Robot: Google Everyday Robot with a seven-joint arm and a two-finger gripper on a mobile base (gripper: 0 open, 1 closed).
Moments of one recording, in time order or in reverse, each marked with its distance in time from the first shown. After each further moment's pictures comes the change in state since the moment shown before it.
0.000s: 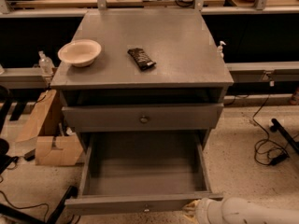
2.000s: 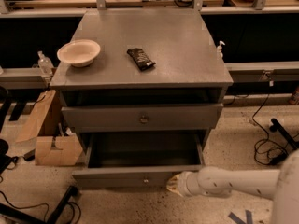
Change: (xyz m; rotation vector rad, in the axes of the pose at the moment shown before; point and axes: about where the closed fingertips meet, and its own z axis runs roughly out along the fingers) arm -0.048 -0.086 0.074 -0.003 -0.022 -0.061
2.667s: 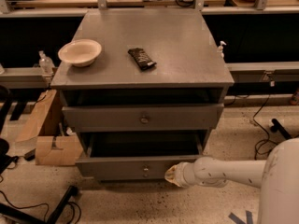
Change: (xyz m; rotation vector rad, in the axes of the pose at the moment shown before) arm -0.009 -0.039 0.015 0.017 0.010 -0.014
